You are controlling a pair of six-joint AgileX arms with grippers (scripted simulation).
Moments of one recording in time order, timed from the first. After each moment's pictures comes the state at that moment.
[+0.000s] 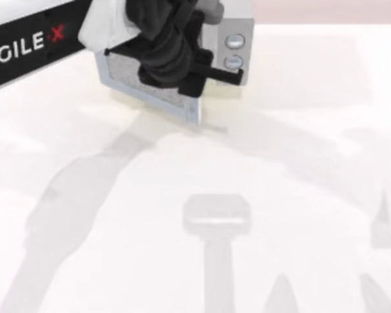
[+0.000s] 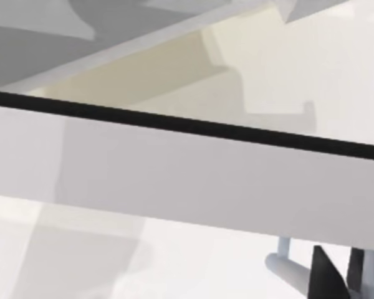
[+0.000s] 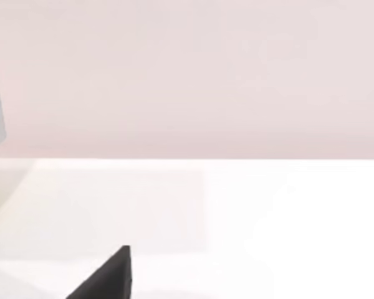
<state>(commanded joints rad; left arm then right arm) -0.58 1.96 1.67 -0.75 -0.09 -0.16 0.00 0.00 0.00 0.00 0.00 0.00</state>
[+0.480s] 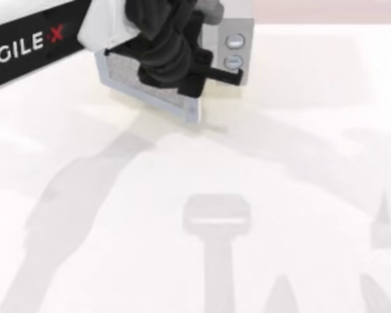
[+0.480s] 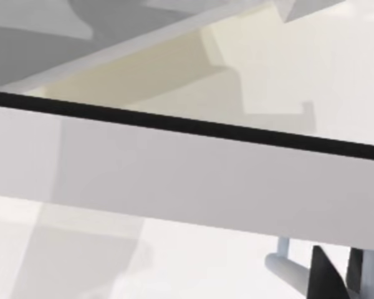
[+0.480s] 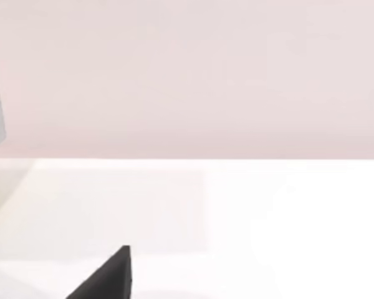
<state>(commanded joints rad) -0.59 1.96 1.67 -0.75 -0.09 -0.16 0.00 0.00 0.00 0.00 0.00 0.00</state>
